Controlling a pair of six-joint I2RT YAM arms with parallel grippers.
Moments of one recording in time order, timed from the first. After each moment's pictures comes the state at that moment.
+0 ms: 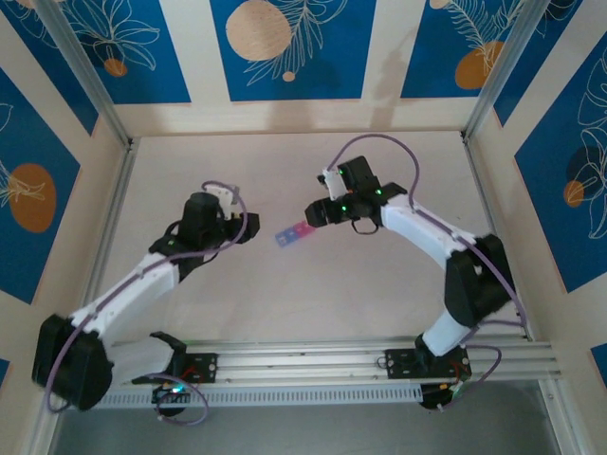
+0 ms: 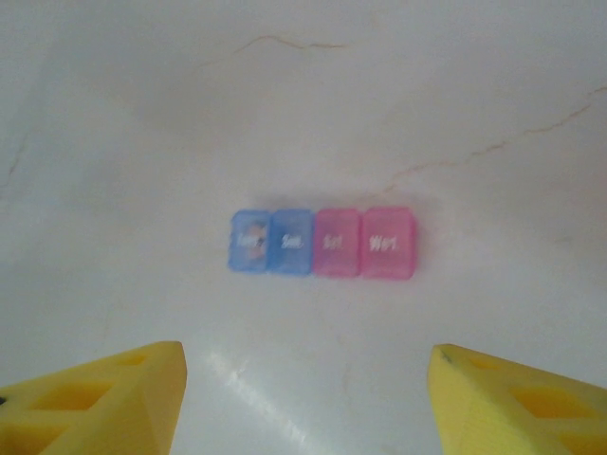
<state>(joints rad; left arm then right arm) -0.46 1.09 0.74 -0.19 0.07 -0.33 0.51 1.56 1.17 -0.51 -0.32 0.16</state>
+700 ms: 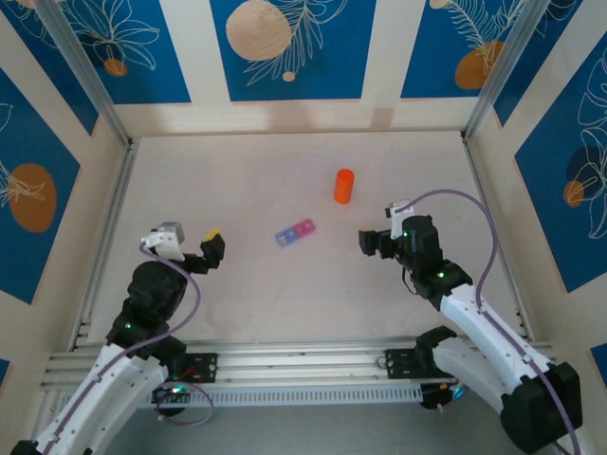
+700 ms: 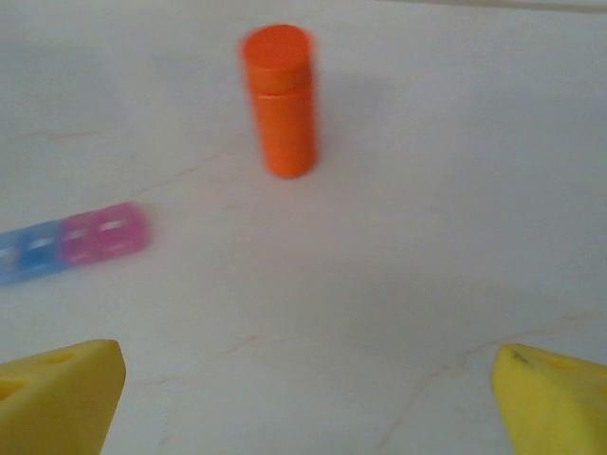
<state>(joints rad) -0.46 0.35 0.36 -0.11 -0.25 -0.27 0.35 0.86 0.52 -0.21 0.11 0.13</state>
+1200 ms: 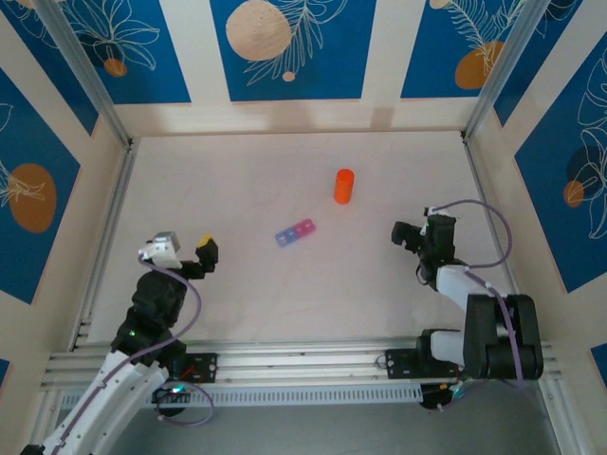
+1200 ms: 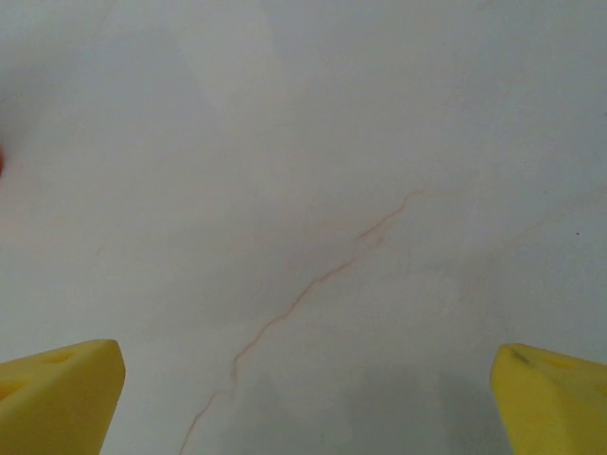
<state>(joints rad) -0.46 0.27 0.25 -0.09 -0.37 -0.28 -0.05 1.28 0.40 0.22 0.02 0.27</state>
